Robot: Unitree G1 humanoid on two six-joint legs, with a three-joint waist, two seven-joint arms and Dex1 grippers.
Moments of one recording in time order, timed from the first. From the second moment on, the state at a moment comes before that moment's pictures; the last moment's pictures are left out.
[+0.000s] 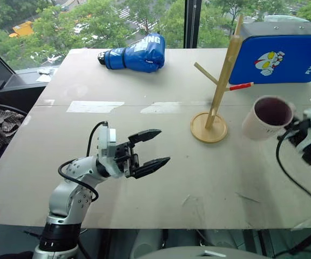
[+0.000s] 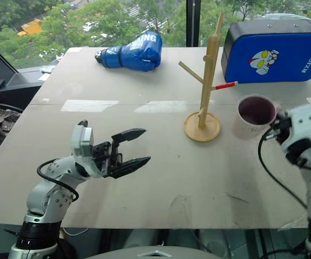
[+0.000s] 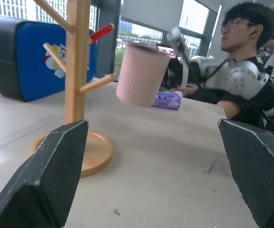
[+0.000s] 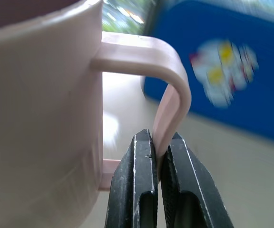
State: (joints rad) left arm -0.06 0.50 0.11 -0.33 -0.76 0.25 -1.12; right arm -0.18 -0.69 -0.38 -0.33 0.40 0.41 0.62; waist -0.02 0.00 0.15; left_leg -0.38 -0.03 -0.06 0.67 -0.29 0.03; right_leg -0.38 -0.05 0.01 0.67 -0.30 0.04
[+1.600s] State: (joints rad) left arm 0.11 0.50 0.15 -0.30 -0.61 0.21 -0.96; right arm 0.17 -0.66 -0.50 -0.42 0.37 0.52 0.83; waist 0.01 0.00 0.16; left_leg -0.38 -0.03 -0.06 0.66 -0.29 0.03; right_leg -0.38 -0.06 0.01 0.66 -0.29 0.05
